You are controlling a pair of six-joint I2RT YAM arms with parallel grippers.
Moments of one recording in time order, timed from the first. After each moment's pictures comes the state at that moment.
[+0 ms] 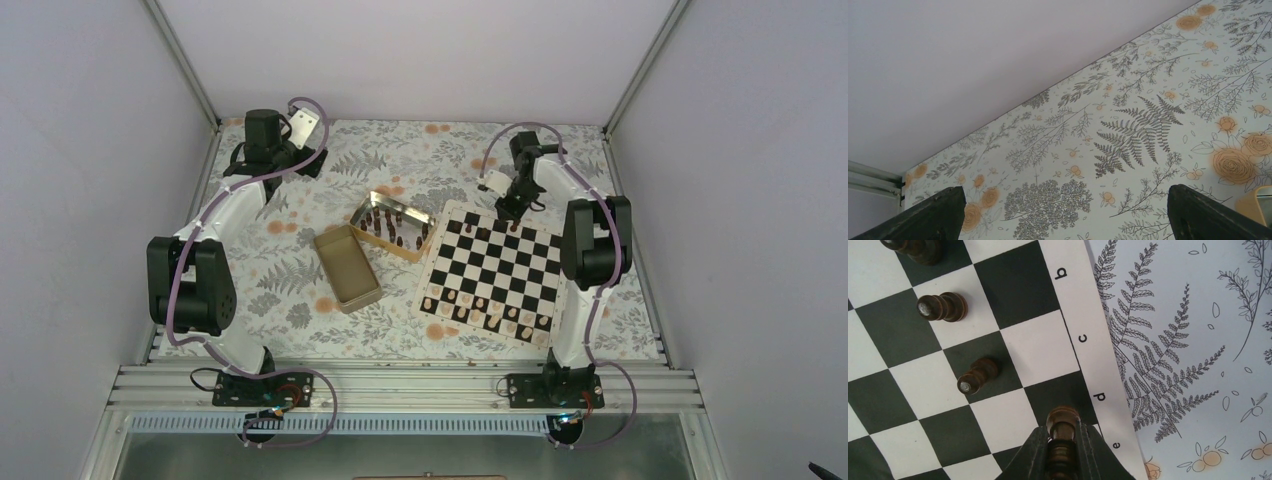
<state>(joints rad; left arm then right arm) -0.08 1.65 1.26 -0.13 0.13 0.41 0.14 2.03 1.59 -0.98 -0.14 -0.81</state>
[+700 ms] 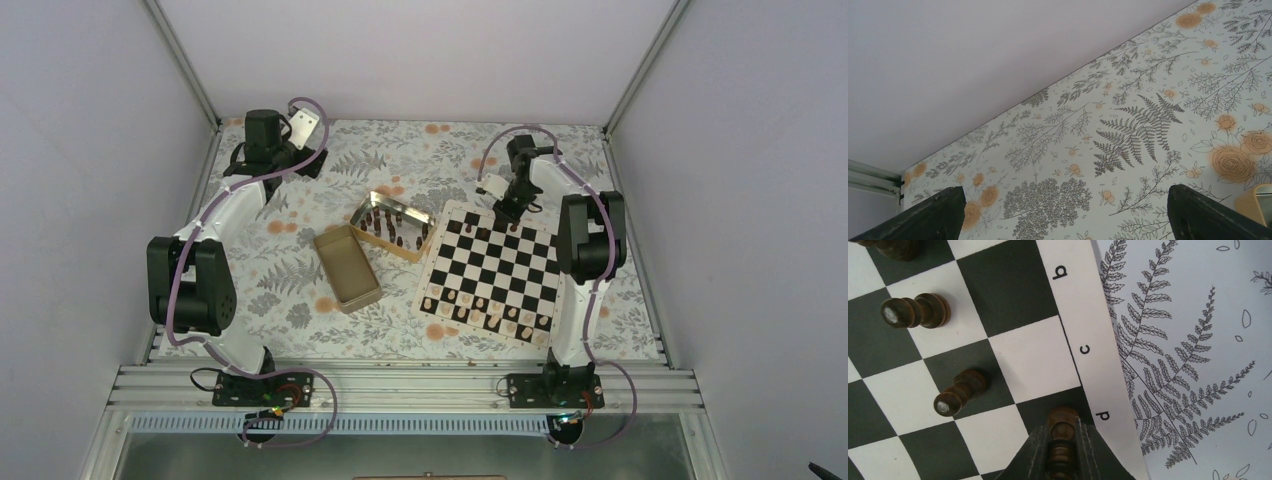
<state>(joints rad) -0.08 1.65 1.26 -0.13 0.13 0.41 0.14 2.10 1.61 -0.97 -0.15 -0.82</state>
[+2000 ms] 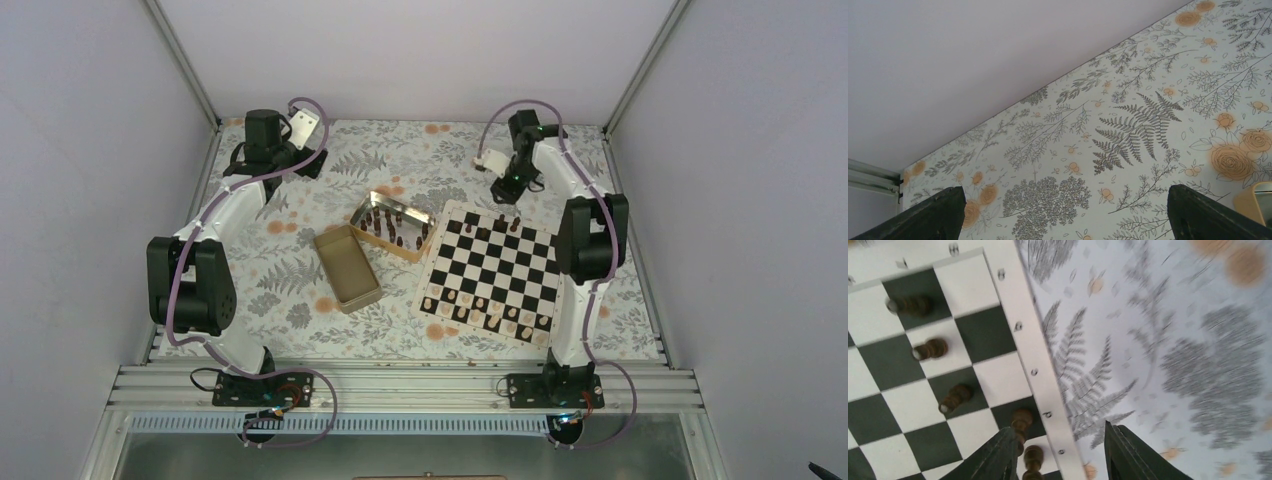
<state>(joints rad) -0.08 1.65 1.26 -0.15 0.13 0.41 0.16 2.10 1.78 -1.06 -0.13 -0.84</state>
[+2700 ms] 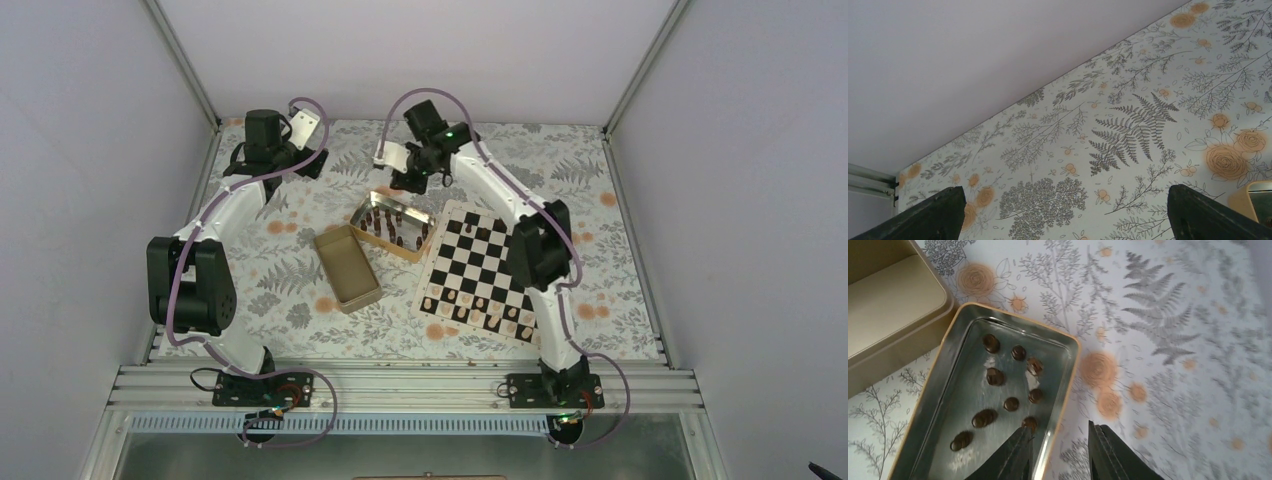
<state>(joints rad) -0.08 1.65 1.26 -0.15 0.15 0.41 0.58 2.19 2.12 -0.93 -0.31 -0.80</state>
